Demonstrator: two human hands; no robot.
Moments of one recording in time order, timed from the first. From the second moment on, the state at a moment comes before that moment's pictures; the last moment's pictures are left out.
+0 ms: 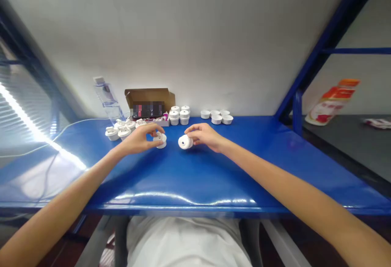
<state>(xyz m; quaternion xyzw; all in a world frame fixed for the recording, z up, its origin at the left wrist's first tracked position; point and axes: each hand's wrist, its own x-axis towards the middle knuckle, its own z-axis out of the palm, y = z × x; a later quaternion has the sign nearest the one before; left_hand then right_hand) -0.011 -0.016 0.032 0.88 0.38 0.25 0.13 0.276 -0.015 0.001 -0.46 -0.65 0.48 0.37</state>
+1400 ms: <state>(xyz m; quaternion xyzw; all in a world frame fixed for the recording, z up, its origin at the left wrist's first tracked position) 0.017 -0.041 0.022 0.73 0.30 0.40 0.47 0.242 -0.065 -0.006 -0.38 -0.67 0.42 0.48</state>
